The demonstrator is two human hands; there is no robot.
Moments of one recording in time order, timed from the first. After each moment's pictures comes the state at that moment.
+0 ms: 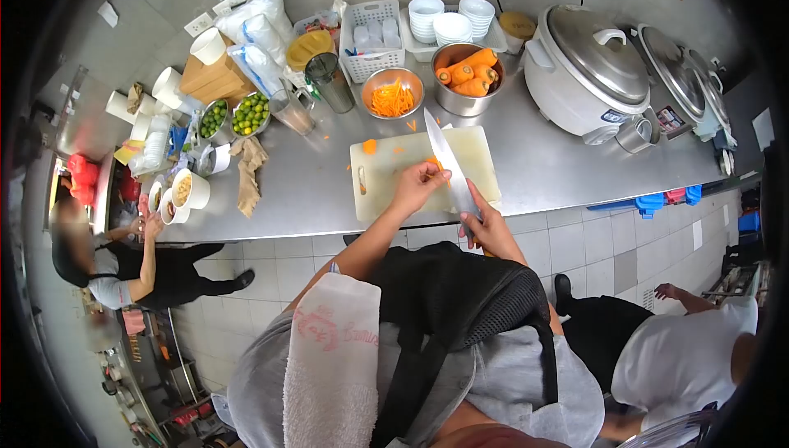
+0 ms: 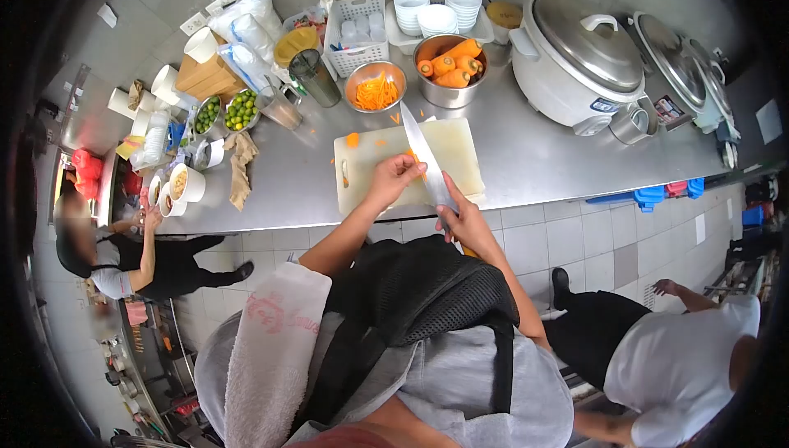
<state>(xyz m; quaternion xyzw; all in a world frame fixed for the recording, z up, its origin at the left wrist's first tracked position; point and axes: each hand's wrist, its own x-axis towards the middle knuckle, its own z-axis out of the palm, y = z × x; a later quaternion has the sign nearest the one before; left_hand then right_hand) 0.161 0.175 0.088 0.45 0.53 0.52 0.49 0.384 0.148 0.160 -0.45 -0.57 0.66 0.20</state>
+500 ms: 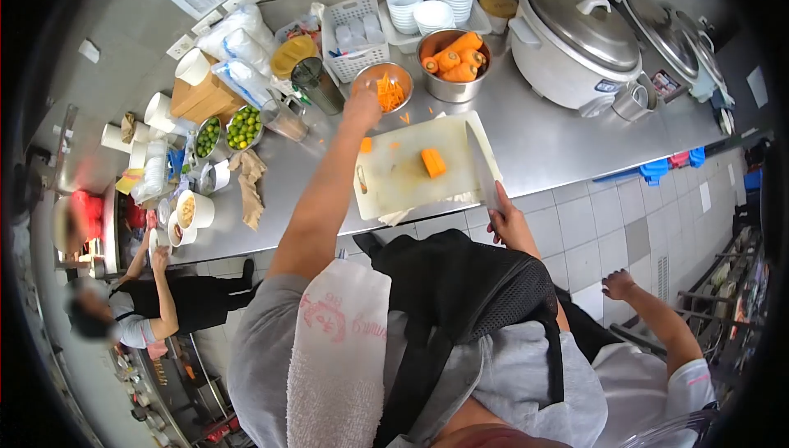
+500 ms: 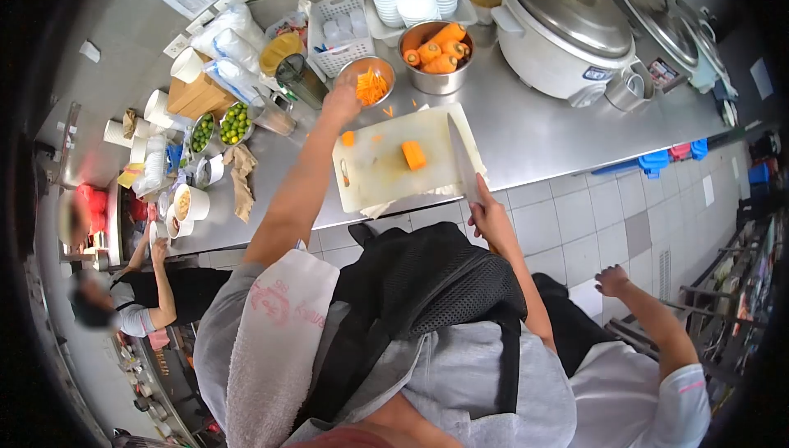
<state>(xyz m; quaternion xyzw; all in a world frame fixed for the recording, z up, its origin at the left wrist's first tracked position) 0.023 0.306 0.124 0.70 0.66 0.28 -0.04 0.425 0.123 0.112 -0.57 -0.56 0.55 0.25</state>
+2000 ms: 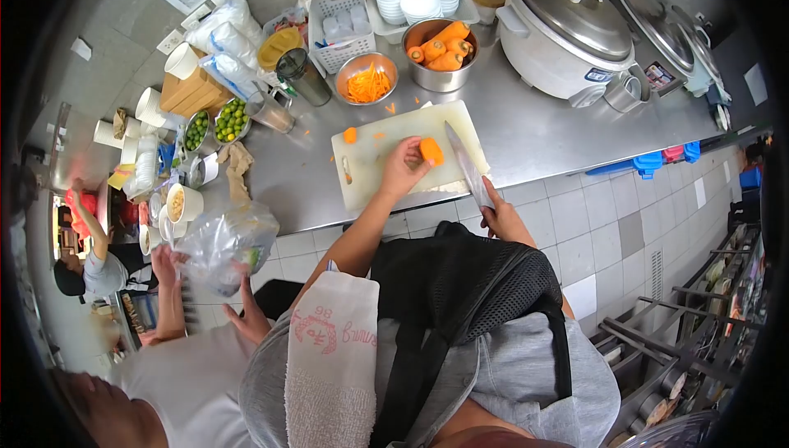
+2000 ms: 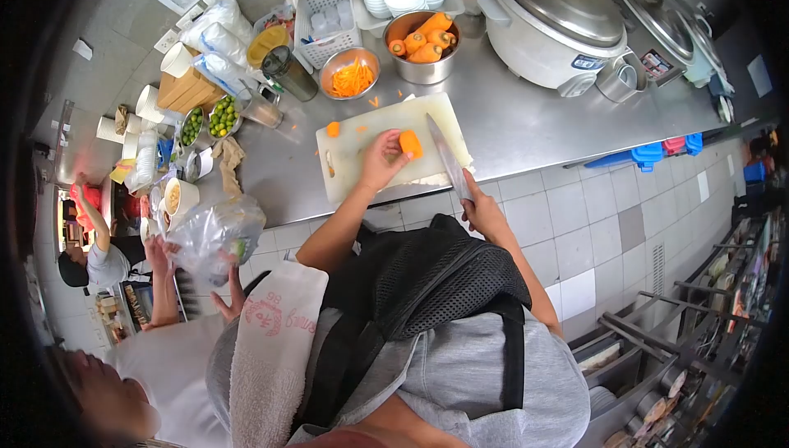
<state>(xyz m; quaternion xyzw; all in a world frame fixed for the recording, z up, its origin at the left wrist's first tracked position) 0.155 0.186 0.030 0.51 0.50 0.54 0.45 0.449 0.134 0.103 -0.58 -0.61 0.53 0.12</state>
